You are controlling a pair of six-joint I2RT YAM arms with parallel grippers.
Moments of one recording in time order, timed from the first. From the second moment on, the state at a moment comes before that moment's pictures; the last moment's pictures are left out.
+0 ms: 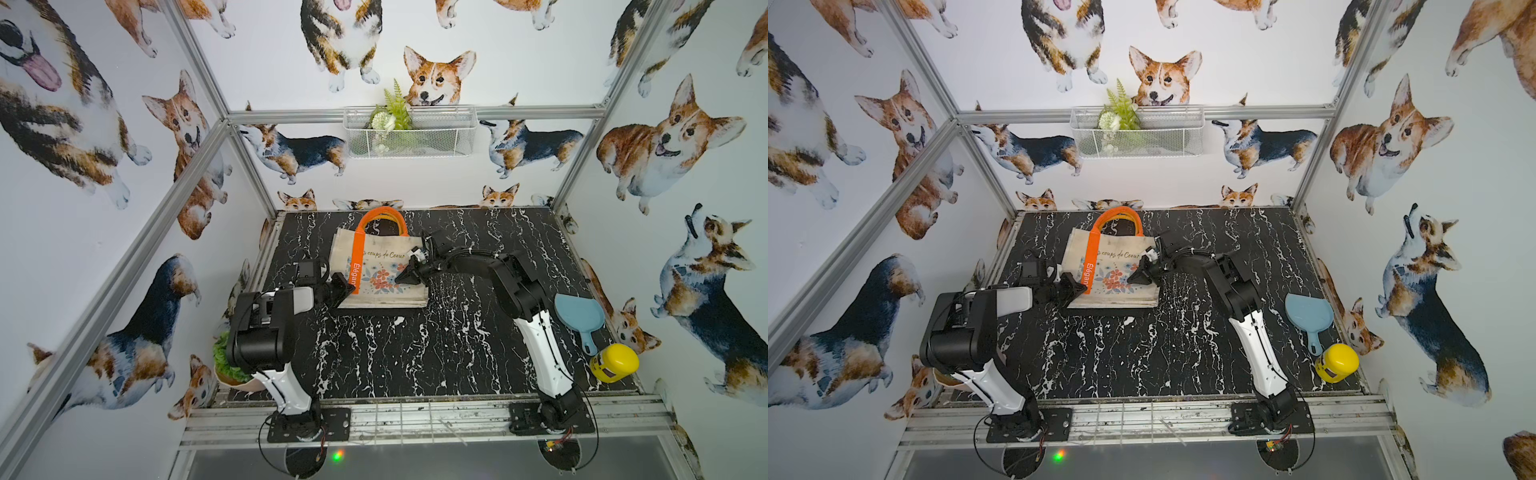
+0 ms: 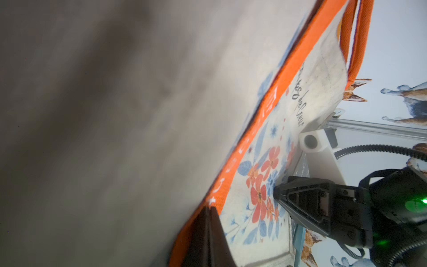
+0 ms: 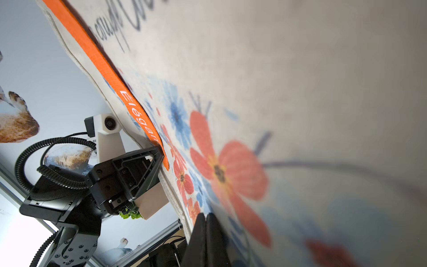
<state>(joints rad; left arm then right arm) 0.03 1.73 0.76 0.03 0.57 -0.78 0.55 2.39 1.67 -0.25 -0.87 0.94</state>
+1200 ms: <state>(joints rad) 0.01 2.12 1.33 -0.11 0.40 -0.71 0.51 2.50 1.83 -0.12 -0.68 1.08</state>
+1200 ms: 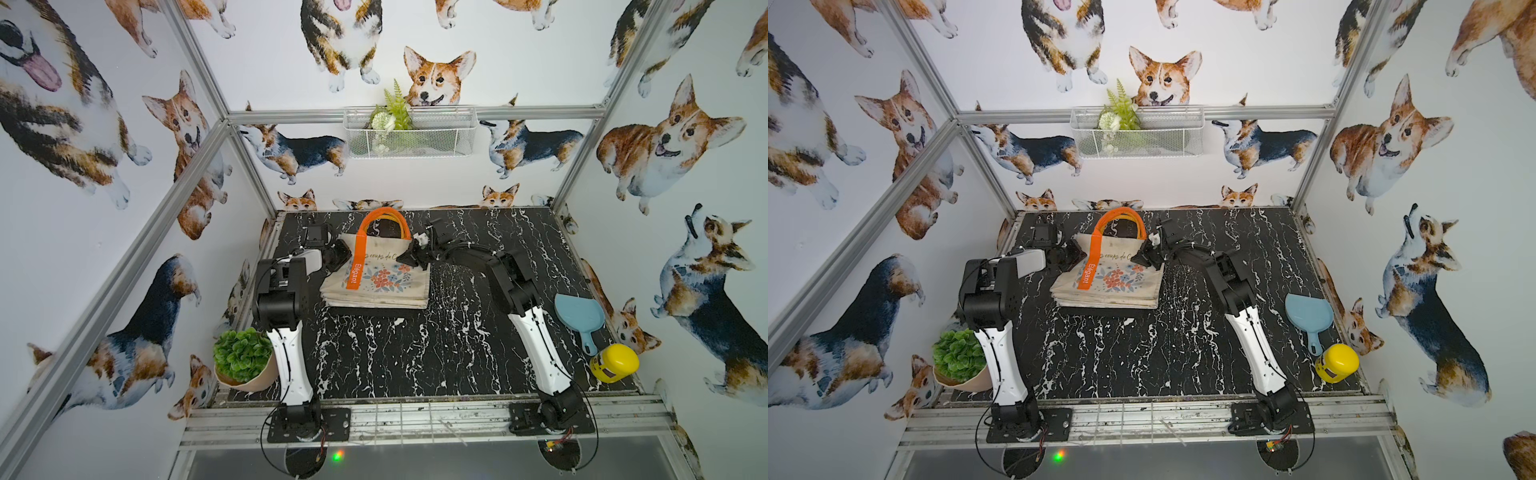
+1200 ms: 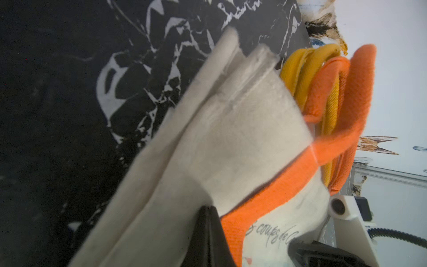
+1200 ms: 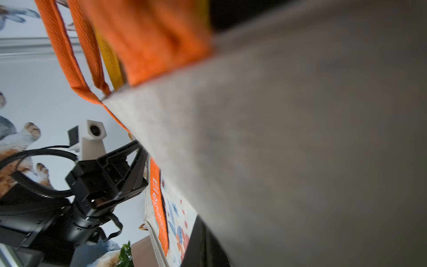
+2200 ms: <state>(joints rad) 0.03 1.96 1.31 -0.57 0.14 -0.42 0.50 2.14 1.58 -0.73 -0.59 0.73</state>
